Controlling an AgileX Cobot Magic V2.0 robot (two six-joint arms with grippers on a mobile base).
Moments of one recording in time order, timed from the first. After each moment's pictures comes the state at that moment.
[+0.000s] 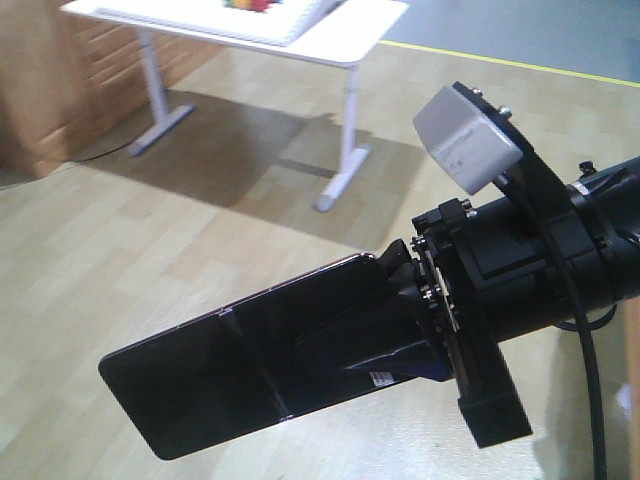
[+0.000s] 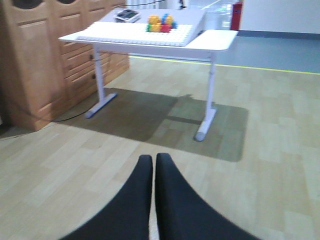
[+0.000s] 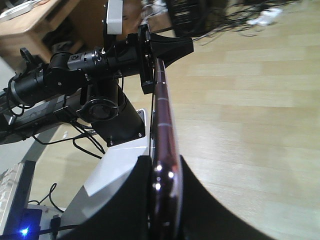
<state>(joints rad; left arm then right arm) 0.02 -0.02 0.03 -0.13 0.23 0.14 0.42 1.24 -1.12 1.09 1.23 -1.02</state>
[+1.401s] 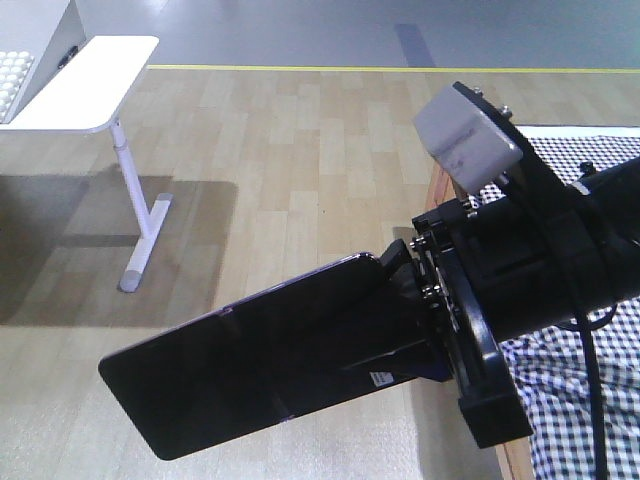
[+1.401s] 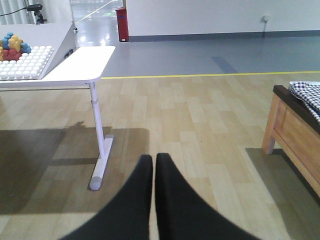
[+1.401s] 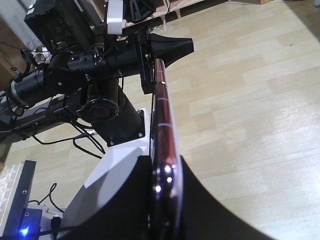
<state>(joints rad) 0.02 -0.02 0.03 -0.13 0.23 0.14 0.42 1.24 -1.12 1.09 1.23 -1.02</state>
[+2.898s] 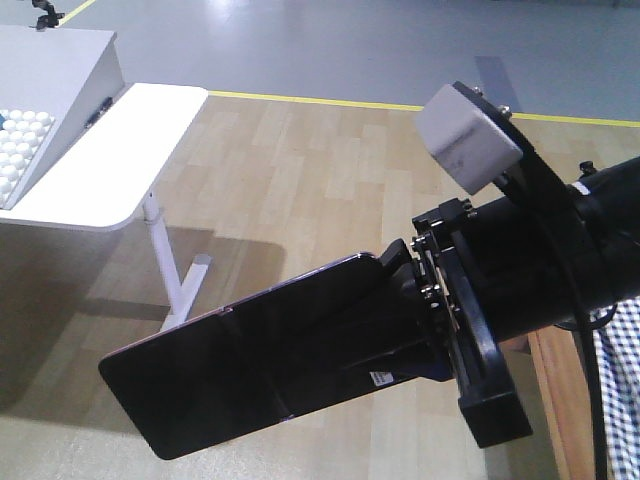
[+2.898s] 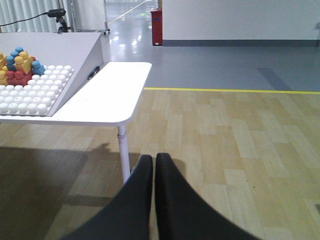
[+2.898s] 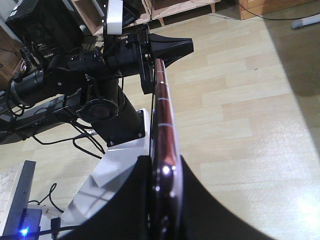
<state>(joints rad) 0.02 -0.02 0.03 -0.13 0.23 0.14 0.42 1.24 -1.12 1.09 1.23 -1.02</state>
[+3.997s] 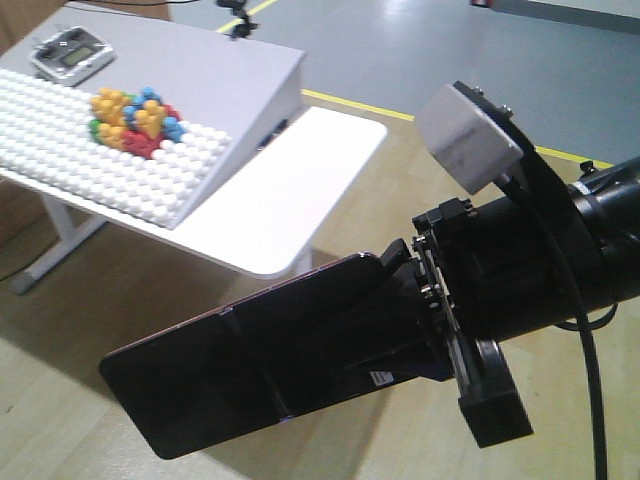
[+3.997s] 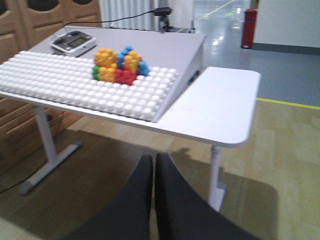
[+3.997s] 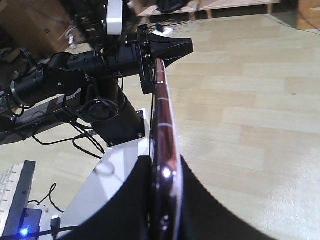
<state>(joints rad) 0.02 -0.02 0.03 -0.13 0.23 0.14 0.42 1.24 -1.12 1.09 1.23 -1.02</state>
